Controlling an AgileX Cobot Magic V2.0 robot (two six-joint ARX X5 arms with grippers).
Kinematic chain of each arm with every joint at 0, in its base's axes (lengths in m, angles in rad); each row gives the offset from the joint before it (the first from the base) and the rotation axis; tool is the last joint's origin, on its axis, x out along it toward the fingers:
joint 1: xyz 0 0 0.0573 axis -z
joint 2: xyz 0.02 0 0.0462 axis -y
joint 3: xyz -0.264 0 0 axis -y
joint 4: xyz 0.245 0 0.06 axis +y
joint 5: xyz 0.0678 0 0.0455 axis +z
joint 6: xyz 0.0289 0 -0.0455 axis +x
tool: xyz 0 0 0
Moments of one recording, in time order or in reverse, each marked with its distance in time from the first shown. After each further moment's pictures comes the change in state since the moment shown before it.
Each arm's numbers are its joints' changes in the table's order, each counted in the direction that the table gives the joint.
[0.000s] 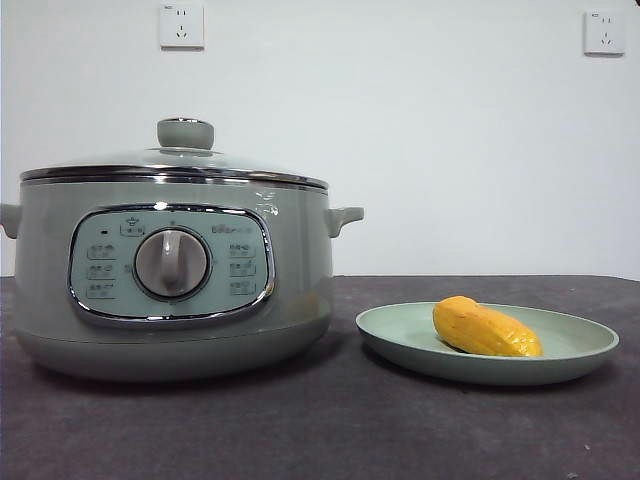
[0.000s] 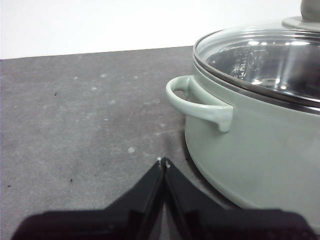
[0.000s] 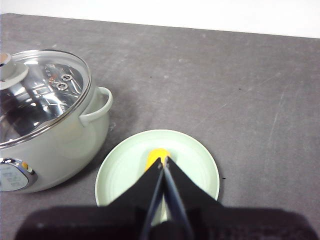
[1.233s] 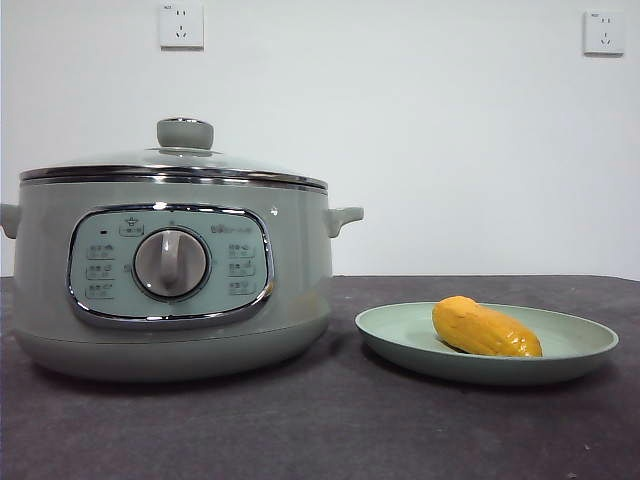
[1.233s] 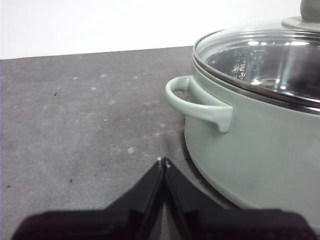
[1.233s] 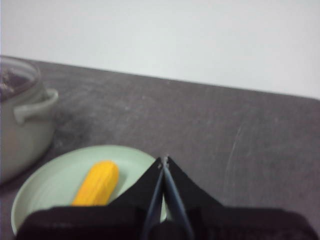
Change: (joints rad) left arm 0.000 0.000 0.000 0.000 0.000 0.000; right arm 0.376 0.443 -0.603 -0.471 0.262 -0.193
